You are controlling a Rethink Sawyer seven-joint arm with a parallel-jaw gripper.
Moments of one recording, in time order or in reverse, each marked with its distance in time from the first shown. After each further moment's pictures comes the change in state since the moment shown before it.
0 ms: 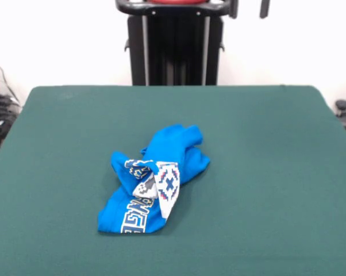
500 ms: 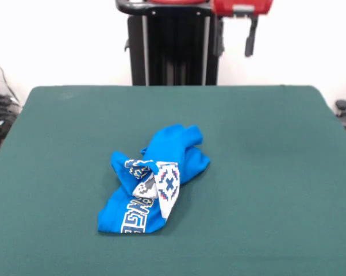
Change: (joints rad) arm -0.015 0.207 -0.009 -0.039 0.006 -0.224 0.000
